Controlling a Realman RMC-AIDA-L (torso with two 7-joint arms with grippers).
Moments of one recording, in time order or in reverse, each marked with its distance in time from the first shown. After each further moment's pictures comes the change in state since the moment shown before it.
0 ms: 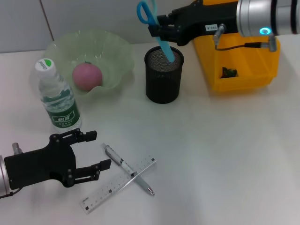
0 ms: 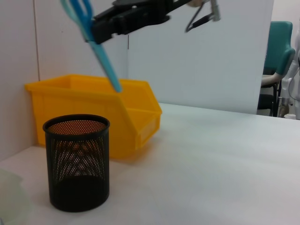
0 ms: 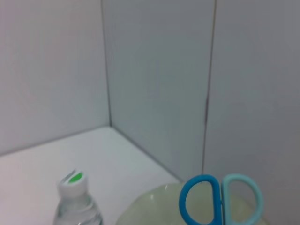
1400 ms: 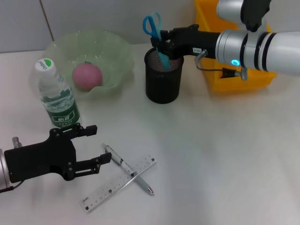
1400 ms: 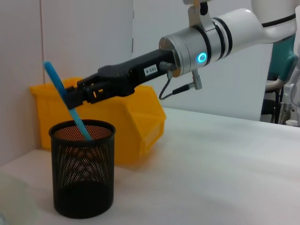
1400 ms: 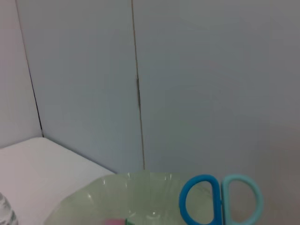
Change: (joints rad) left arm -0.016 0.001 -0.007 0.014 -0.002 0.000 -0.048; right arm 0.062 0.005 -0.079 0.492 0.374 0.375 -0.419
